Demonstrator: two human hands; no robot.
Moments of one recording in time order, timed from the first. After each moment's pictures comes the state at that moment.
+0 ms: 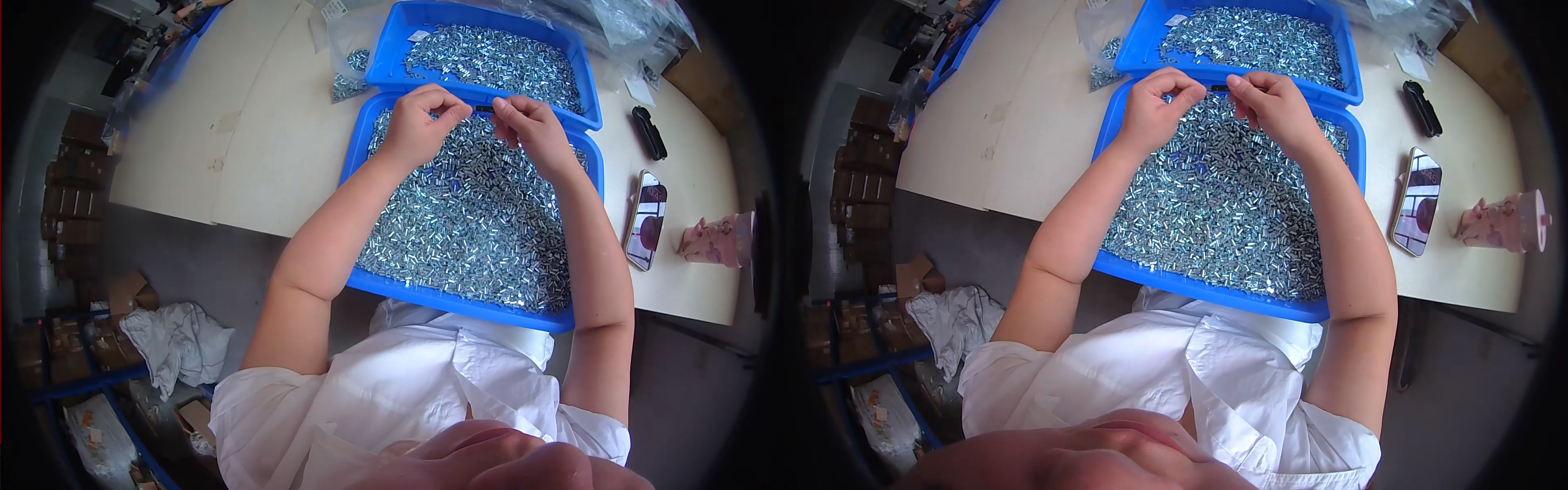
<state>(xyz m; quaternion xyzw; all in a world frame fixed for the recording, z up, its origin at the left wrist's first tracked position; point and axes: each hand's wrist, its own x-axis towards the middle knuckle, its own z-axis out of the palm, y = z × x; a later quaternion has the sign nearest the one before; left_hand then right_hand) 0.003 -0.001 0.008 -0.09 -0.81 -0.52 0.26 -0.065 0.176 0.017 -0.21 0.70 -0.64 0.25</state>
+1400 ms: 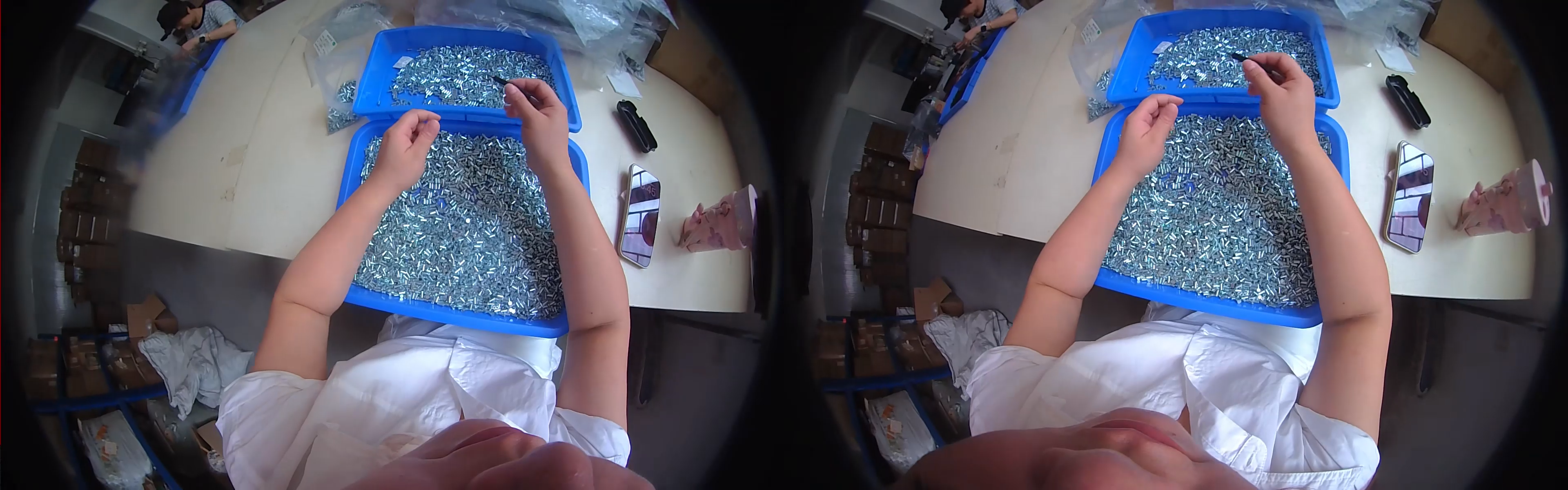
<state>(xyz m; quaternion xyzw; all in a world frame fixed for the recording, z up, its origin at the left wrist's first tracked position) -0.001 0.000 -0.005 -0.02 -0.82 -0.54 0.16 -0.090 0.188 0.013 -0.15 0.60 -0.79 -0.02</state>
